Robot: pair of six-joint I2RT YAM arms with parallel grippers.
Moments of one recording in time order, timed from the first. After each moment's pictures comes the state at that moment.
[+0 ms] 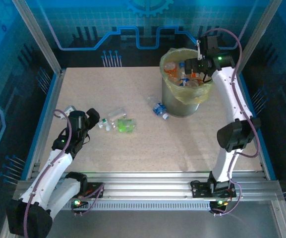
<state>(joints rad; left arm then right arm) -0.15 0.84 0.61 -0.39 -0.29 -0.82 0.18 1.87 2.15 -1.08 0.20 0.06</state>
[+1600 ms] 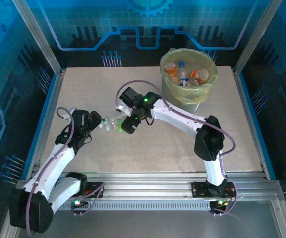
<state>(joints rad) -0.14 0.93 0.62 -0.44 -0.25 -0.88 0.89 2.00 1.84 -1.00 0.05 -0.15</state>
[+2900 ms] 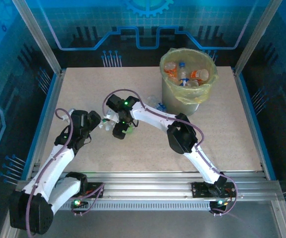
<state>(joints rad) -0.13 0.90 0.61 -0.45 -0.25 -0.91 0.92 2.40 2.19 -1.08 -0.03 -0.30</state>
